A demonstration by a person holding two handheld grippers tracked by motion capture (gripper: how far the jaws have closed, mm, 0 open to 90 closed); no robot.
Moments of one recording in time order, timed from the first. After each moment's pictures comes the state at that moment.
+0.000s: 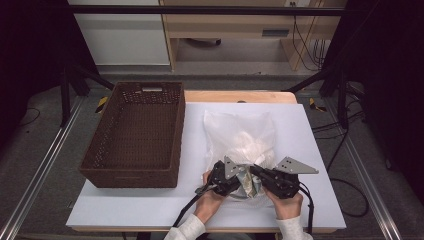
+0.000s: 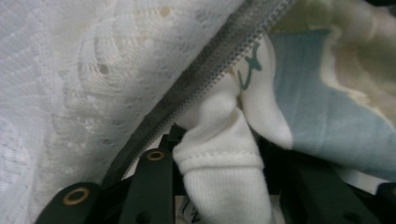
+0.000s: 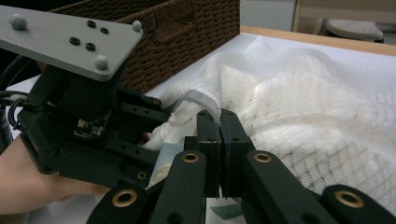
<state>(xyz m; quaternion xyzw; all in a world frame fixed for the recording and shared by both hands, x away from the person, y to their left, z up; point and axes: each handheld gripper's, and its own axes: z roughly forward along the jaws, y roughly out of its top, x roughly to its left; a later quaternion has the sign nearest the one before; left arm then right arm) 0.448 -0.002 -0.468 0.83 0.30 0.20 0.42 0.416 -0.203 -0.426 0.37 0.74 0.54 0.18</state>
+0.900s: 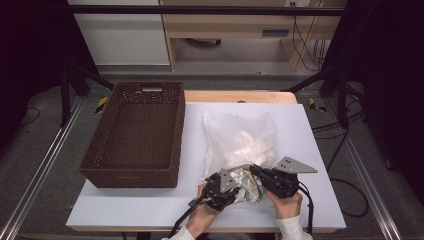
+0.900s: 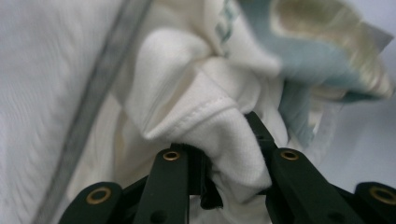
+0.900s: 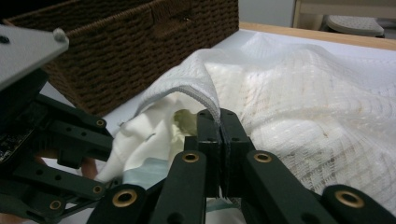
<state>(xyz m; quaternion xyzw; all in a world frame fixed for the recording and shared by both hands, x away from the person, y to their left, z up) 0.410 0.005 -0.454 0.85 0.29 0.17 0.41 0.419 -0.203 -0.430 0.38 0.74 0.54 0.17</state>
